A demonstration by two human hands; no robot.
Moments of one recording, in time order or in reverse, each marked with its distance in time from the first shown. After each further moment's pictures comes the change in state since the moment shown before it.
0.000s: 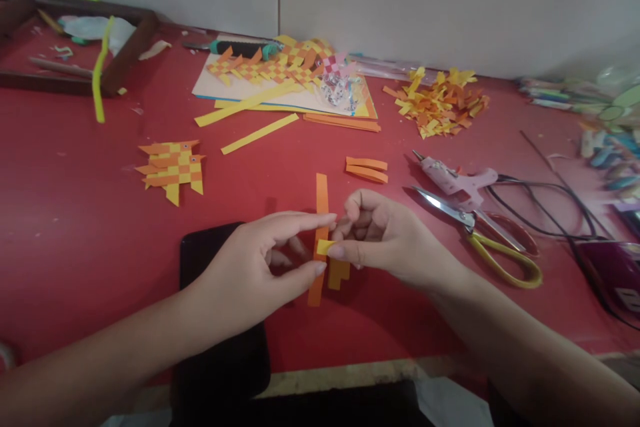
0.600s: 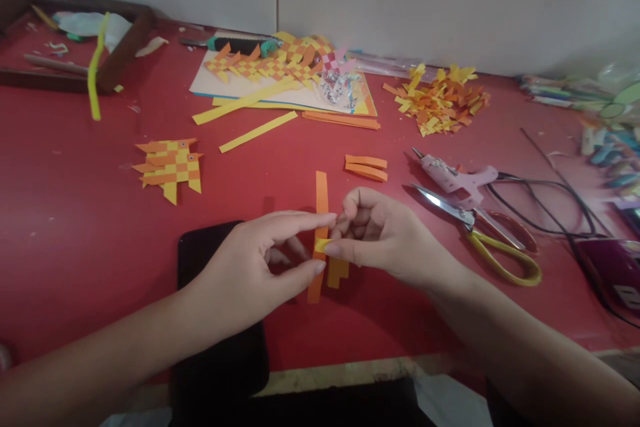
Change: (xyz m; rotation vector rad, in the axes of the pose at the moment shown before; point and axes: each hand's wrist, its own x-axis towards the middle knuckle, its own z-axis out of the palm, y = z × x) left_hand -0.001 0.002 0.001 0.001 0.016 -0.008; right_hand 0.001 0.000 0.003 -0.016 0.032 -0.003
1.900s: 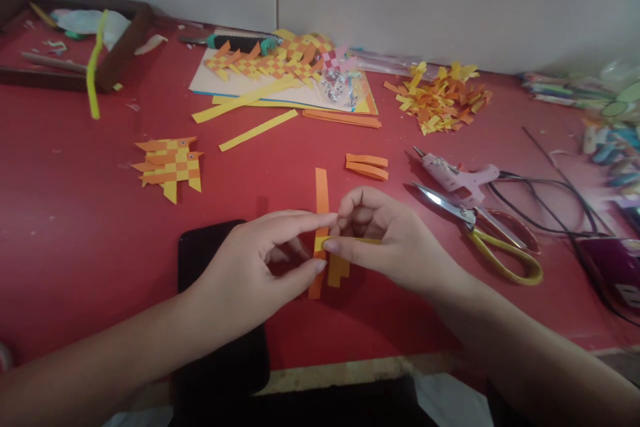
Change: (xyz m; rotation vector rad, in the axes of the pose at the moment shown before) left_hand -0.002 -0.008 0.001 0.060 0.039 0.174; right_hand -0.004 0.000 0.004 -0.139 0.039 -0.073
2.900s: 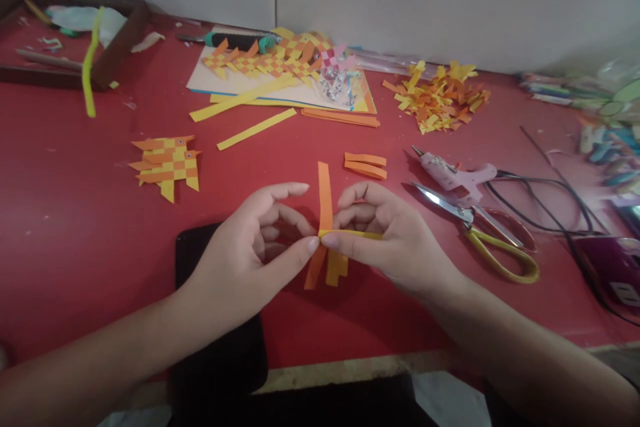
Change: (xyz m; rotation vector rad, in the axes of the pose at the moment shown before) left_hand 0.002 0.005 0.000 -0.100 0.129 -0.104; right_hand -0.001 -0.001 0.004 0.040 0.094 0.020
